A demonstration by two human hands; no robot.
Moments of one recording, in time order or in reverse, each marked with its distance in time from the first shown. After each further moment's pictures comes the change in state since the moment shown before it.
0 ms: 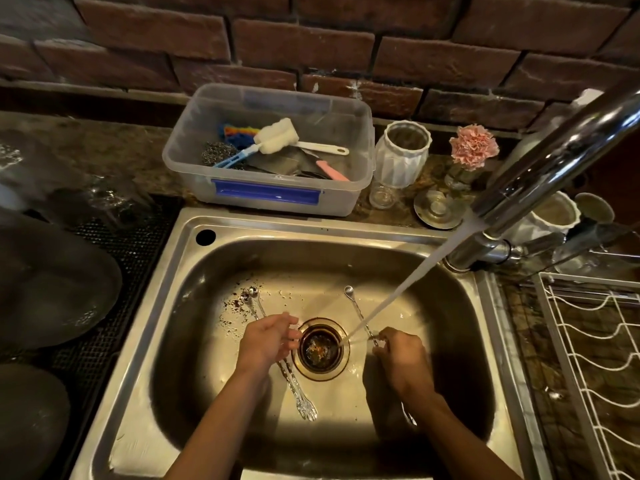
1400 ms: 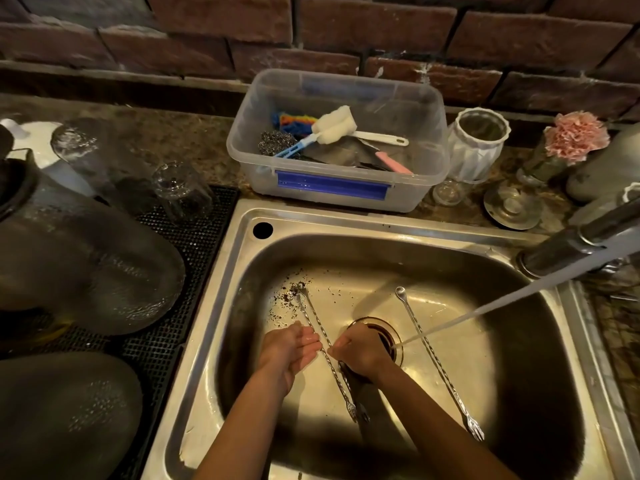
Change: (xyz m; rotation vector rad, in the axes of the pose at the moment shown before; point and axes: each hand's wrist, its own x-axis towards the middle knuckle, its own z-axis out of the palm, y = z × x) left_hand 0.038 -0.017 -0.053 -0.218 0.083 -0.318; right_hand 0.009 -0.122 0.082 0.167 -0.430 -0.113
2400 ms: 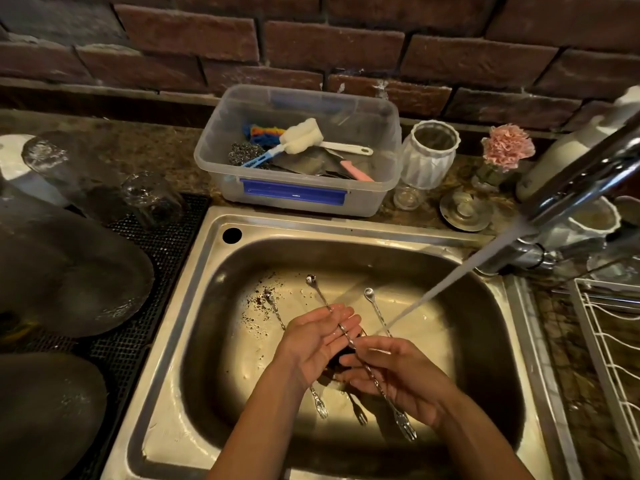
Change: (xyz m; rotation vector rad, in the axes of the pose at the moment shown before) left_hand -0.062 -0.003 0.071 -0.334 -0.451 -0.005; right_hand -0.099 0.039 -0.090 1.257 -0.322 0.145
